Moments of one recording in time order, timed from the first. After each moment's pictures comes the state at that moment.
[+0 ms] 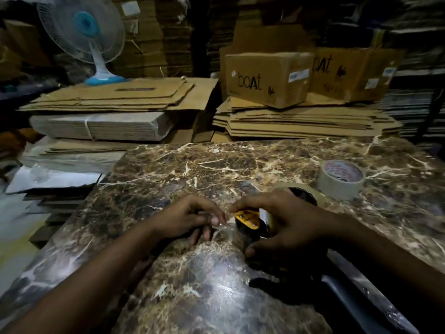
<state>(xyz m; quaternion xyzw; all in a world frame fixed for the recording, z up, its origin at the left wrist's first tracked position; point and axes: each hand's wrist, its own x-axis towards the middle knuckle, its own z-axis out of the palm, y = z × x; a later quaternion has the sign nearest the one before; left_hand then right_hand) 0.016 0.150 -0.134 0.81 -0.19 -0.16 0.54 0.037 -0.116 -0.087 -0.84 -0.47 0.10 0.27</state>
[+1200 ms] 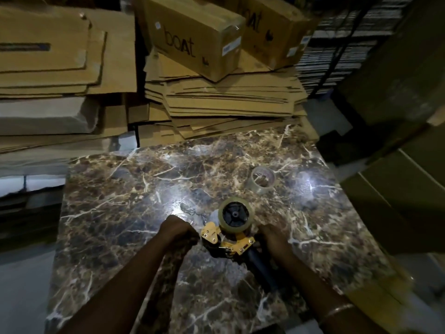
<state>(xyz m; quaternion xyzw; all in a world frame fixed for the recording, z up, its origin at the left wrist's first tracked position) 0.048 0.103 -0.063 0.80 0.25 -0.37 0.39 -0.017 -0.168 -0.063 -0.73 0.33 0.17 0.57</state>
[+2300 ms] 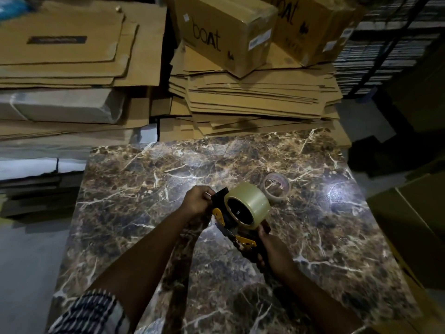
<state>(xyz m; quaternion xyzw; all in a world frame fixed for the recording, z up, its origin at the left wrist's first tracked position) 0.116 0.069 -0.099 0.84 0.10 -0.20 0.49 -0.015 -0.178 -0.076 -0.74 0.20 0.24 0.60</state>
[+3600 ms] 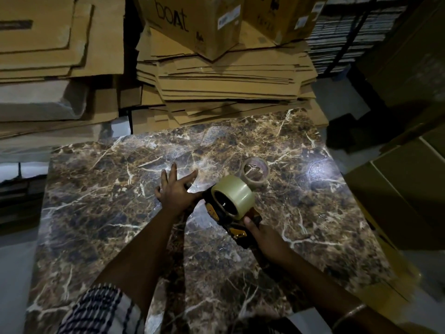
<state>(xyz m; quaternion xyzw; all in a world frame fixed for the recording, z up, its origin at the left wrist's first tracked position) 0.110 0.051 -0.118 0.96 0.07 -0.11 0.27 -0.016 -0.210 -0.075 -0.80 0.14 0.30 0.50</state>
